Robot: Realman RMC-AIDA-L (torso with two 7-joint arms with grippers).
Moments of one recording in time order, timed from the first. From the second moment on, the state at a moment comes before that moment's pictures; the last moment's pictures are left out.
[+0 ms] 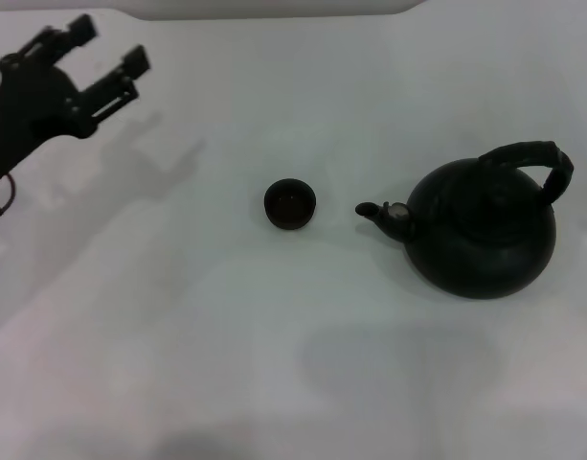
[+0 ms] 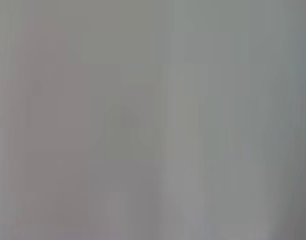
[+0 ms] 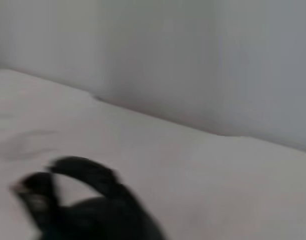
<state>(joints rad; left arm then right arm) -0.13 -2.08 1.30 0.82 -2.15 -1.19 2.12 -0.05 2.01 -0.86 -1.28 -1.79 -1.42 1.60</state>
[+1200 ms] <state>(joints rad) -0.14 -2.08 1.30 0.67 -2.27 -1.23 2.25 0.15 2.01 -0.93 -0.98 -1.78 -1.41 1.49</state>
